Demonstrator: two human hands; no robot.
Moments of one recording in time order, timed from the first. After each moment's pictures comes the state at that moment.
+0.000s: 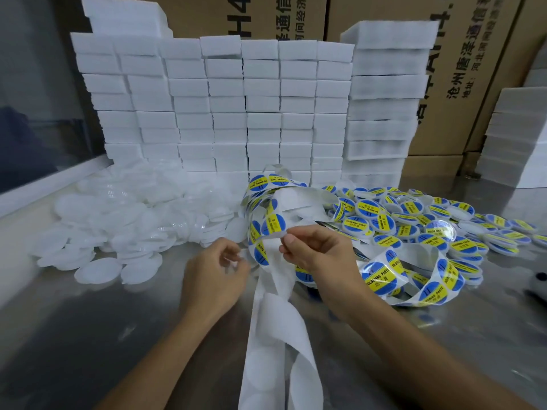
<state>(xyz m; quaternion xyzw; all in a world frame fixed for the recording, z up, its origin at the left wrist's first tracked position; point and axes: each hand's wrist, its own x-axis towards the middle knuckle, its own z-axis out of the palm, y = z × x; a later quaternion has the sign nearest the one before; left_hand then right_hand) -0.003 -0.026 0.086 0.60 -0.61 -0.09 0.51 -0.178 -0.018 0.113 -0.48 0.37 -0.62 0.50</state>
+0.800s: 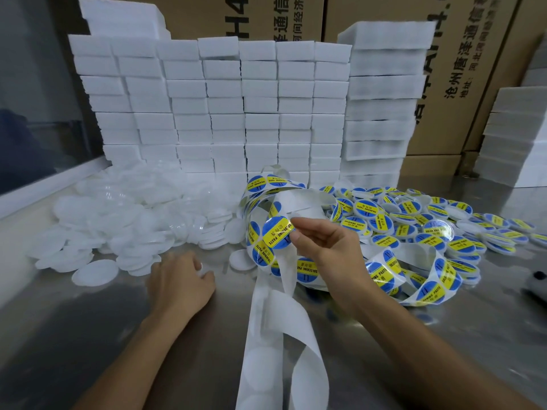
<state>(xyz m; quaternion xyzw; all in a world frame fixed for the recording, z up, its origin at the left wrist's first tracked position) 0.041 -0.043 0.074 0.76 -0.58 -0.01 0.30 -0.191 -0.020 0.120 -0.55 0.39 -0.60 0.43</state>
